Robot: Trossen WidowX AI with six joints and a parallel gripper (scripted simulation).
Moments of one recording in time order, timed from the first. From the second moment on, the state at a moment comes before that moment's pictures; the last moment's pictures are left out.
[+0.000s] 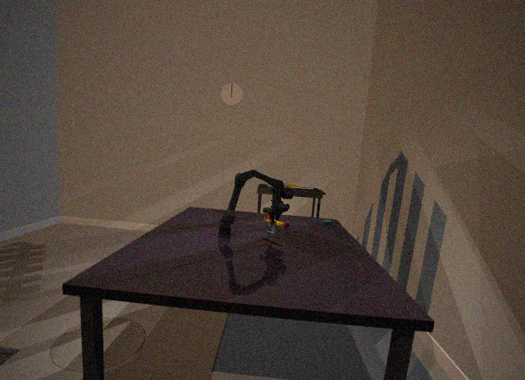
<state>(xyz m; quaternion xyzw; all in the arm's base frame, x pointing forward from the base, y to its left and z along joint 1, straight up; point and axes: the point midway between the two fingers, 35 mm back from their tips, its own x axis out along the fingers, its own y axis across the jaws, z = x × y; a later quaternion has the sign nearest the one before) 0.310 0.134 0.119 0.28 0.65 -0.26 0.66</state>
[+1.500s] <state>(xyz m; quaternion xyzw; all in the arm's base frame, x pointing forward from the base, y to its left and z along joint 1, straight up) 0.310 0.134 0.119 0.28 0.65 -0.26 0.66</state>
